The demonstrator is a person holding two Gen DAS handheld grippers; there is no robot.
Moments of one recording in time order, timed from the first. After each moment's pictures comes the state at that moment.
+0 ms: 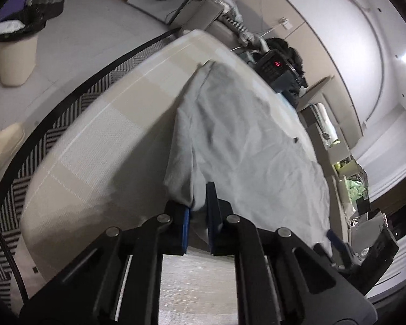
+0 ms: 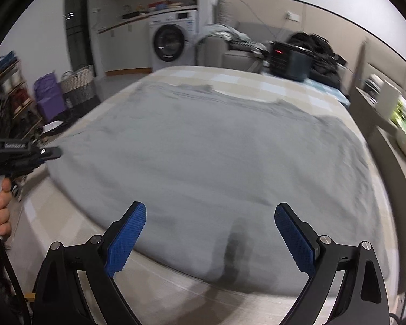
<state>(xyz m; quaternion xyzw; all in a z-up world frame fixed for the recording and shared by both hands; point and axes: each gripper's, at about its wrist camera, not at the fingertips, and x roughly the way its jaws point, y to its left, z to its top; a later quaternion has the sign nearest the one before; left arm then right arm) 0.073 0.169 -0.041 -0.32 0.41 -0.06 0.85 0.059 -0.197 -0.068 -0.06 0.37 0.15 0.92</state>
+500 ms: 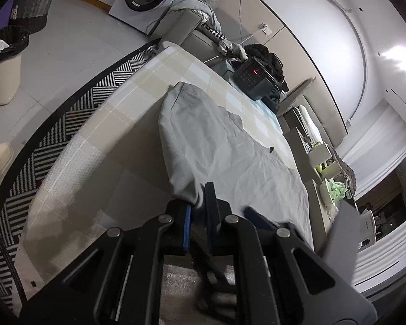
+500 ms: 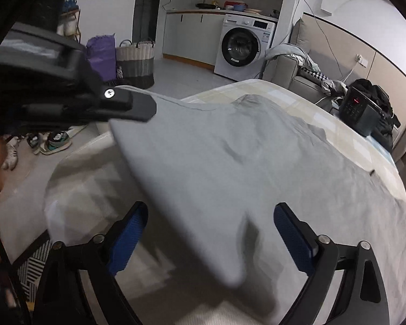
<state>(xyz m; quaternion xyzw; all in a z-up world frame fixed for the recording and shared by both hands) 0.070 0.170 0.007 -0.31 0.38 -0.10 0.86 0.093 -0.026 -0.086 -0.17 0.35 0.24 0.89</state>
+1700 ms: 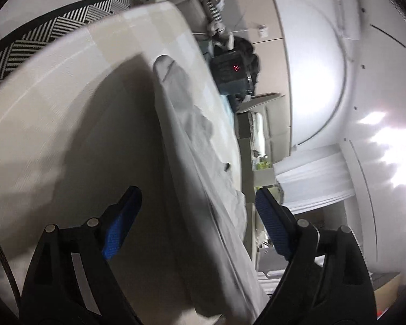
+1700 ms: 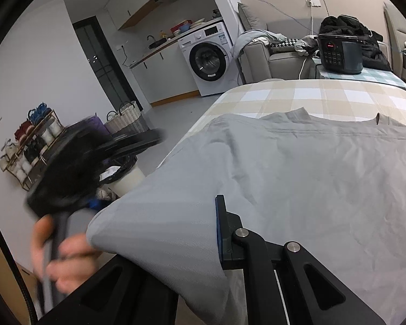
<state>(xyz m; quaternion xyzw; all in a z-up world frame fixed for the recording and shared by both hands) 0.213 0.176 -0.074 -0.51 0.41 -0.20 0.73 0.140 -0.100 -0.053 0.10 0.35 0.26 0.90</state>
